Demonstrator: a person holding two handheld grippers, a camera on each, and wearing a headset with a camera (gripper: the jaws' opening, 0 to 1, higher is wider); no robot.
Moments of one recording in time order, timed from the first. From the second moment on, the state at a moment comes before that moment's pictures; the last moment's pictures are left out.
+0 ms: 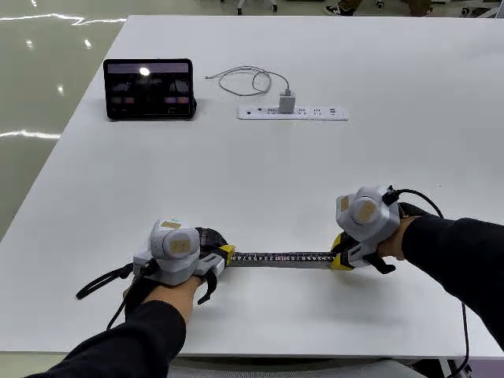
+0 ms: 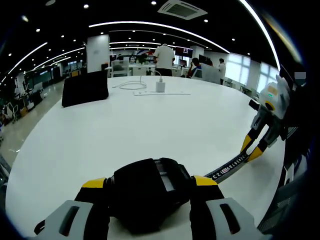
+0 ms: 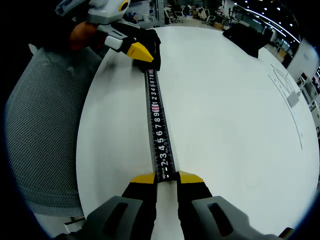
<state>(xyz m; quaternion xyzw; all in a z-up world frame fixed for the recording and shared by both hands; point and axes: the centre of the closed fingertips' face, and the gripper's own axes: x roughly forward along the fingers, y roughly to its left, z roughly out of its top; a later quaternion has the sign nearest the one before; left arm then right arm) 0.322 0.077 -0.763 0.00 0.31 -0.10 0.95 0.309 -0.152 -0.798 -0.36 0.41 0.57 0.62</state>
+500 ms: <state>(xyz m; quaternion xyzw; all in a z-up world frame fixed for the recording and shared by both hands) 0.322 0.077 -0.763 0.00 0.31 -0.10 0.95 0.308 -0.140 -0.798 -0.35 0.40 0.57 0.62</state>
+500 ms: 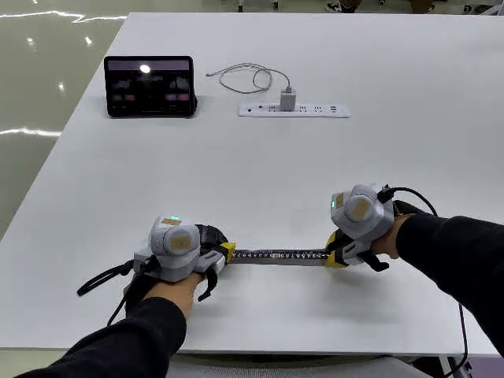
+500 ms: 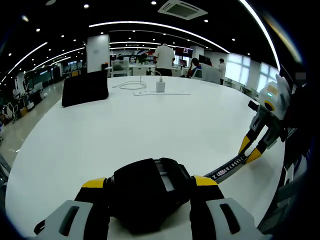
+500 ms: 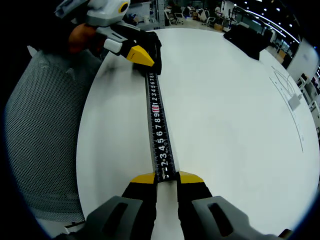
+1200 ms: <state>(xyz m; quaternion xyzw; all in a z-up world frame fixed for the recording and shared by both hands) 0.321 0.077 -0.763 0.01 0.31 -0.10 0.95 0.308 -0.127 -0.798 -0.34 0.40 0.58 0.63</state>
